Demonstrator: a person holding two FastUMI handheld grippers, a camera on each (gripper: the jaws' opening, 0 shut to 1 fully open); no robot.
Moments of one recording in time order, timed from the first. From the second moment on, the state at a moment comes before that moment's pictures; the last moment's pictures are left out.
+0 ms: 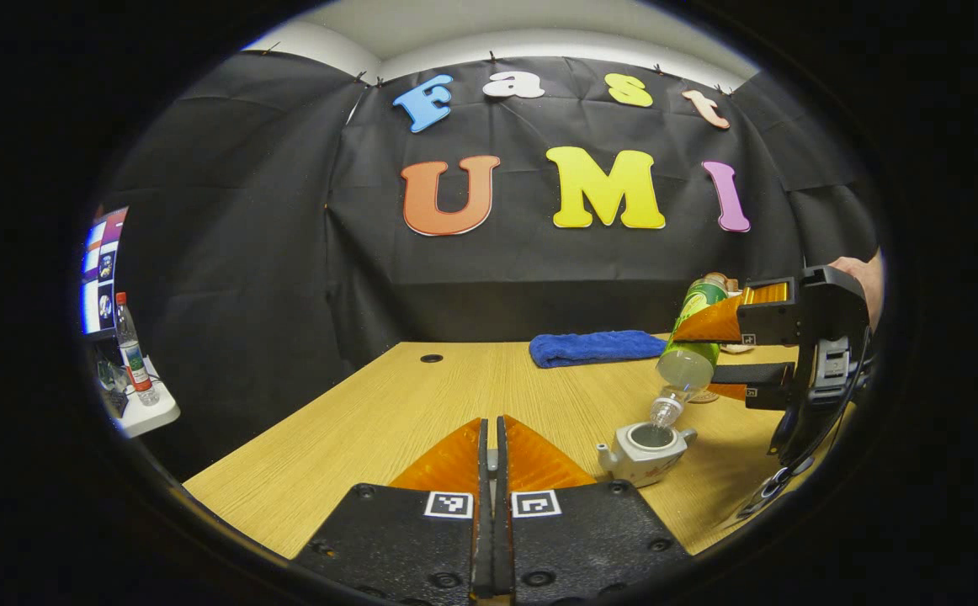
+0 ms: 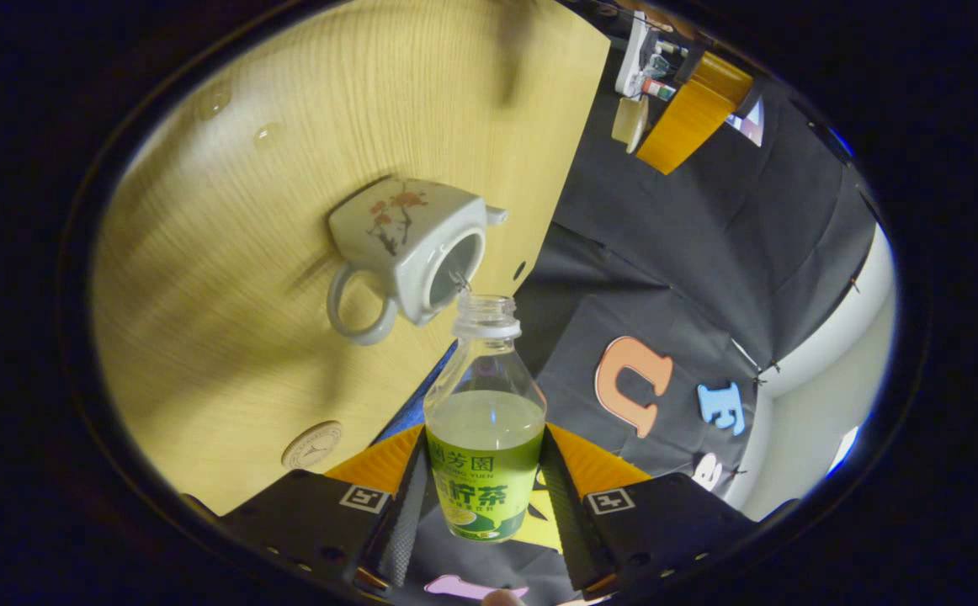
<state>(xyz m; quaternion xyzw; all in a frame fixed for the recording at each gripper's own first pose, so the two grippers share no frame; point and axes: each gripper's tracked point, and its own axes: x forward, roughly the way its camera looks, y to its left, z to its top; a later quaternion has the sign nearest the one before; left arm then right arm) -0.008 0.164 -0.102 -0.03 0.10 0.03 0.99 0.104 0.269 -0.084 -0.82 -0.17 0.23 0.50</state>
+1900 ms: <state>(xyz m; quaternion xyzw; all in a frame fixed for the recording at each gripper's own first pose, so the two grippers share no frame) -0.002 0.071 -0.033 -0.04 0.04 -0.02 1.00 0.236 0.156 -0.124 0.03 0.18 0.22 0.96</state>
